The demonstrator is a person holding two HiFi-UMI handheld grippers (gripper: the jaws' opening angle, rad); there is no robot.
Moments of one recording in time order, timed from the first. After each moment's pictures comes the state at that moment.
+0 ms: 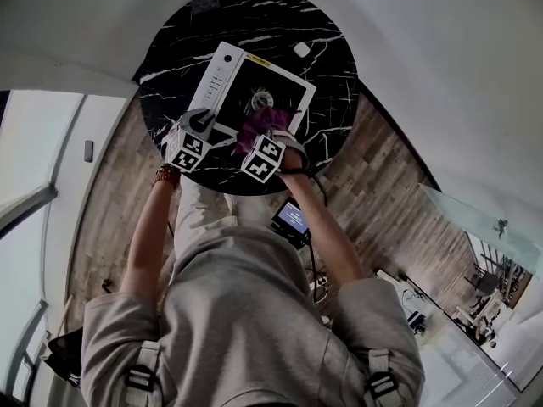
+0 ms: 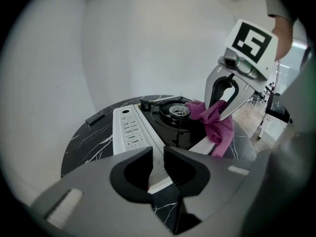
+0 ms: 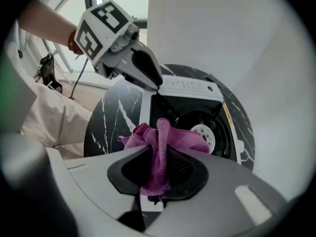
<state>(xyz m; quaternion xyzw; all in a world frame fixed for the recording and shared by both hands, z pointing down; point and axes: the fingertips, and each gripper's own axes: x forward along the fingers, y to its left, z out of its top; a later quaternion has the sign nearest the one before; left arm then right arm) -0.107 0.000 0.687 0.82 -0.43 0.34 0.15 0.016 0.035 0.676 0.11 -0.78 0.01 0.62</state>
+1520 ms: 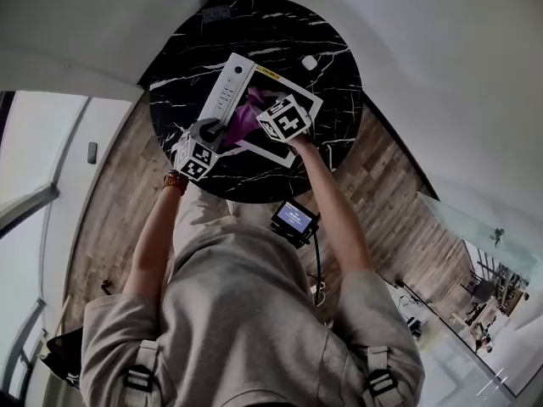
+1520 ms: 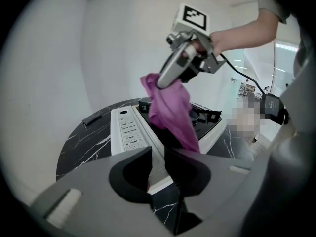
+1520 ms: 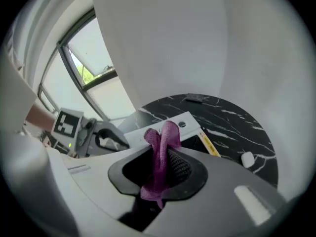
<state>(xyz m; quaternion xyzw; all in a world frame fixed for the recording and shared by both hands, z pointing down) -0.103 0.000 0.687 0.84 -0.41 0.32 0.15 -0.045 -0.081 0.615 0.17 -0.85 0.19 0.46</state>
